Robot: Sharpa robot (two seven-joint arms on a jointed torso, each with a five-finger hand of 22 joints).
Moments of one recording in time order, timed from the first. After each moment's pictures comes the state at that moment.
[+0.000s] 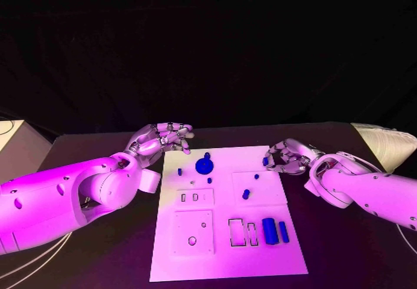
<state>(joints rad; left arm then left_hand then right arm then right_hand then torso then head) 1.18 -0.95 -0.02 1.64 -0.03 -0.23 0.43 1.33 -0.18 0.47 0.13 0.16 0.78 0.20 0.36 0.22 0.96 0.17 0.25 0.08 0.80 0.11 0.89 0.49 0.17 0.84 0.21 0.82 0.46 1.22 -0.84 -0.16 1.31 -1.15 -0.43 0.08 1.48 -0.18 0.21 0.23 0.17 0.94 0.17 0.14 0.32 1.47 0.09 1.51 1.31 1.46 0.01 1.57 1.31 0.02 1.47 0.12 1.51 1.31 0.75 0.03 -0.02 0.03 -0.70</state>
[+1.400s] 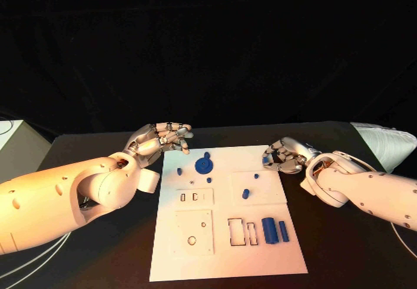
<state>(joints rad) 1.18 -0.95 -0.02 1.64 -0.03 -0.23 0.43 1.33 -0.18 0.47 0.13 0.15 0.78 0.20 0.36 0.22 0.96 0.17 0.25 0.08 0.80 0.11 0.89 0.49 0.17 0.84 0.21 0.82 0.46 1.21 -0.82 -0.16 1.31 -1.14 -0.46 0.09 1.47 -0.16 0.31 0.21 0.10 1.03 0.13 0.19 0.33 1.47 0.06 1.52 1.31 1.47 -0.01 1.57 1.31 0.02 1.47 0.10 1.52 1.31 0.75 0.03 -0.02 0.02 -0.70</state>
